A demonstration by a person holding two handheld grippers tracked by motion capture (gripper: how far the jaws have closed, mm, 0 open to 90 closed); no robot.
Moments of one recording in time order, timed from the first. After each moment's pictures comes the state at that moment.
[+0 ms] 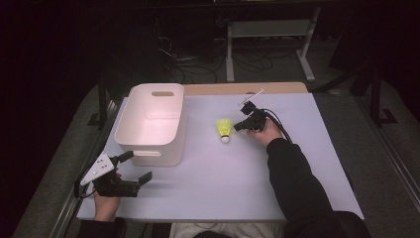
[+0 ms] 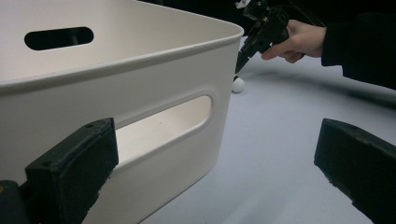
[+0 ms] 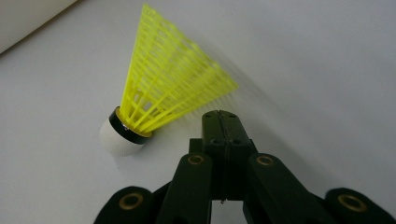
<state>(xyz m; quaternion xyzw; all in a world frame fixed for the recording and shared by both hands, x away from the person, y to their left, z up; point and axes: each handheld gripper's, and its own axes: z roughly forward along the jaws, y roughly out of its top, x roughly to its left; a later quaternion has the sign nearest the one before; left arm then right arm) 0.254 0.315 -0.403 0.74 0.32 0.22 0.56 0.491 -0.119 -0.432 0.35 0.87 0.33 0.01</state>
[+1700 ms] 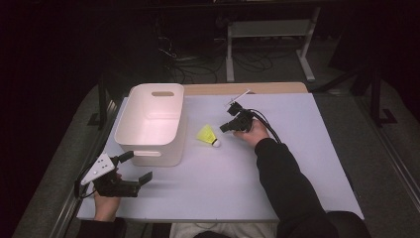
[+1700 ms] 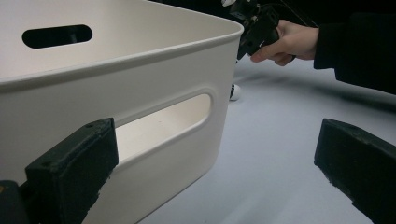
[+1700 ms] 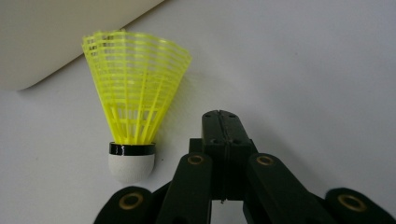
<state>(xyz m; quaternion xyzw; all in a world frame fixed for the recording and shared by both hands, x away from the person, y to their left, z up) 0.255 0.314 -0.404 0.74 0.32 0.22 0.55 0.490 -0.079 -0.431 0.32 0.88 0.35 -0.01</state>
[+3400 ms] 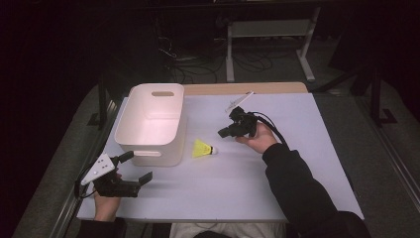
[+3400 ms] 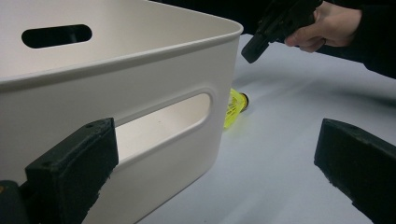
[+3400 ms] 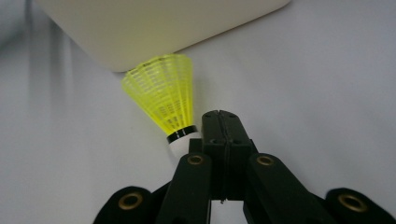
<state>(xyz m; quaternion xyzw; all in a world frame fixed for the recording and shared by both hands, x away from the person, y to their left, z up) 0.255 0.314 -0.404 0.74 0.32 0.22 0.55 0.437 -0.080 -0.390 0.23 0.90 0.38 0.00</state>
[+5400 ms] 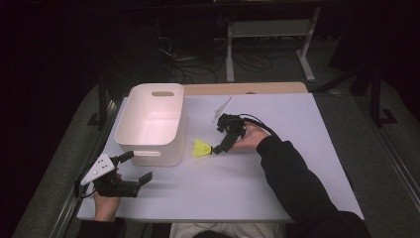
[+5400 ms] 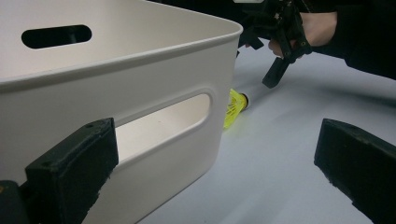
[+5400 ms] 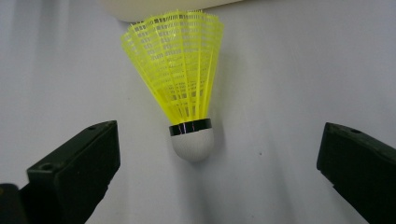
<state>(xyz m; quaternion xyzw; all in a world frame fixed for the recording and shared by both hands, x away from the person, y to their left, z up) 0.255 0.314 -0.404 0.74 0.32 0.22 0.55 0.452 -0.046 -0.414 0.12 0.94 0.31 -0.02</state>
